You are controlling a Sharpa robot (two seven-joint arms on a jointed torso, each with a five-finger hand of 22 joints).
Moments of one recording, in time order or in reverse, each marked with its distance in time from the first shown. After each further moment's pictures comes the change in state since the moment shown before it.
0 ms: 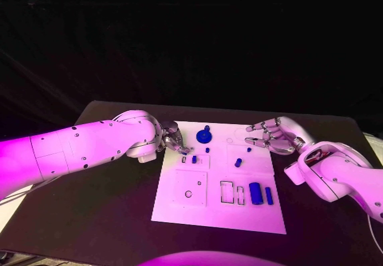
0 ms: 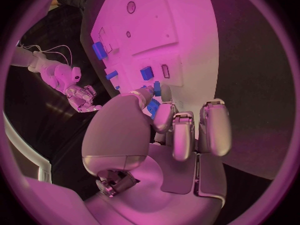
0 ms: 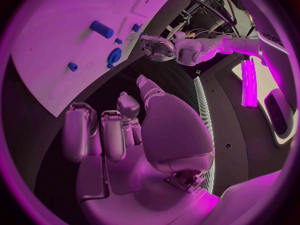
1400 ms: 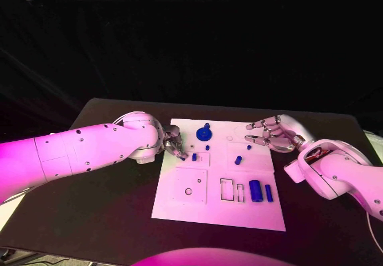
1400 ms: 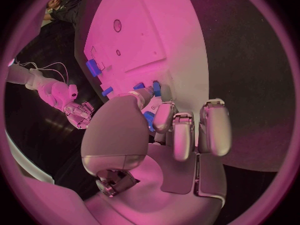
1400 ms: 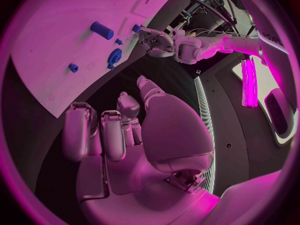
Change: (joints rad) left arm -0.024 0.012 0.001 0.001 -0.111 0.088 -0.008; left_hand -0.015 -0.015 0.022 -0.022 -0.010 0.004 0.000 -0.002 0.000 -0.001 0.001 0.000 -0.009 0.000 0.000 0.000 0.001 0.000 0.000 0.000 0.000 0.000; right arm -0.002 0.001 -0.001 -0.001 0.003 0.001 -0.002; right_hand -0.005 0.005 -0.003 0.003 0.000 0.000 0.000 0.000 0.000 0.000 0.000 0.000 -0.002 0.000 0.000 0.000 0.001 0.000 -0.004 -0.004 -0.005 -0.003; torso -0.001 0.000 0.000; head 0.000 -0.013
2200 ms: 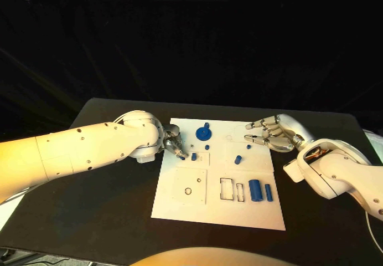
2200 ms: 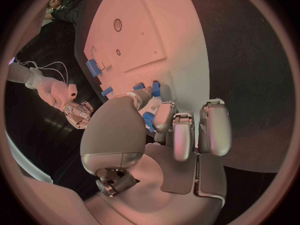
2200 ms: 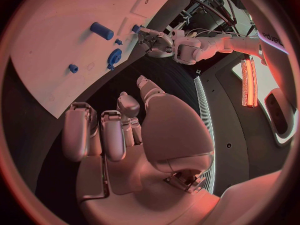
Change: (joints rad) left arm 0.002 0.011 0.001 -0.014 0.012 0.011 -0.005; left_hand -0.079 0.000 0.040 -0.031 -0.004 0.011 0.003 0.009 -0.001 0.001 -0.001 -0.007 -0.004 0.000 0.000 0.000 0.000 0.000 0.000 0.000 0.000 0.000; right arm -0.001 0.001 0.000 0.001 0.001 0.000 0.001; right_hand 0.000 0.000 0.000 0.000 0.000 0.000 0.000 0.000 0.000 0.000 0.000 -0.006 -0.003 0.000 0.000 0.000 0.000 0.000 0.000 0.000 0.000 -0.003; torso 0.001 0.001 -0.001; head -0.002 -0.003
